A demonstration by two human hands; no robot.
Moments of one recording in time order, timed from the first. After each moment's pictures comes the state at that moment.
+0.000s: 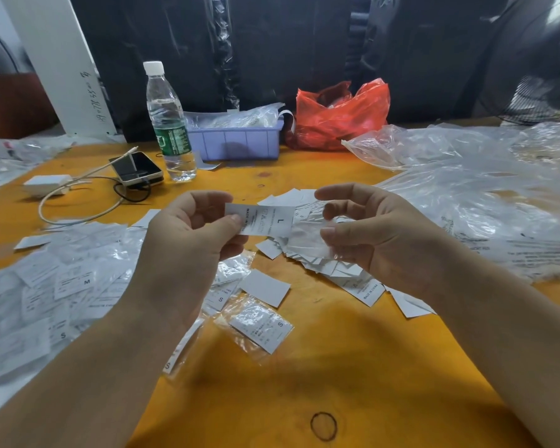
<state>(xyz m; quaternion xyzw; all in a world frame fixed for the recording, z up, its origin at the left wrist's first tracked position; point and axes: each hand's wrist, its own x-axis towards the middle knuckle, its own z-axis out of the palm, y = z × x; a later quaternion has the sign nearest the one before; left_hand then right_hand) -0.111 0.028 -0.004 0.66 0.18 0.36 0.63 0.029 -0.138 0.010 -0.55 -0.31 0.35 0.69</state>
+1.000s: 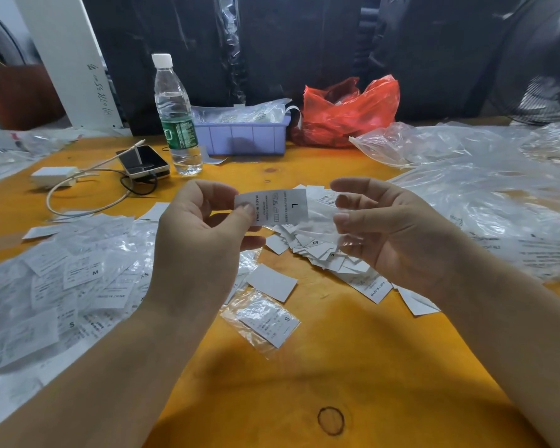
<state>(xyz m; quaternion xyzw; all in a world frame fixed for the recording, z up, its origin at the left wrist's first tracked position) -0.111 0.013 -0.006 0.69 0.18 0.43 0.55 0.025 -0.136 0.012 -0.52 -0.27 0.35 0.73</state>
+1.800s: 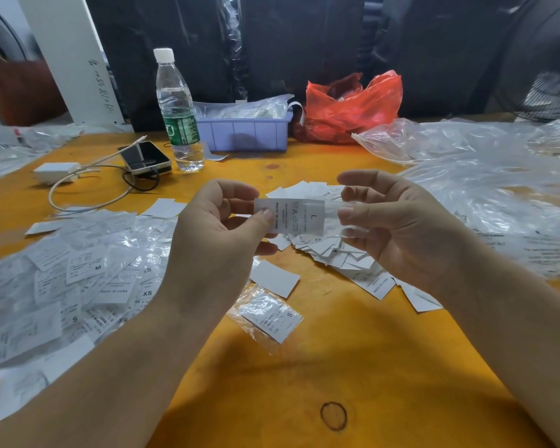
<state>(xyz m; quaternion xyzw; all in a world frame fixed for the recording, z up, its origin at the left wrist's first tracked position) -0.110 0.010 -0.009 0.73 0.15 0.39 0.55 0.029 -0.135 0.009 -0.51 -0.29 0.33 0.74</state>
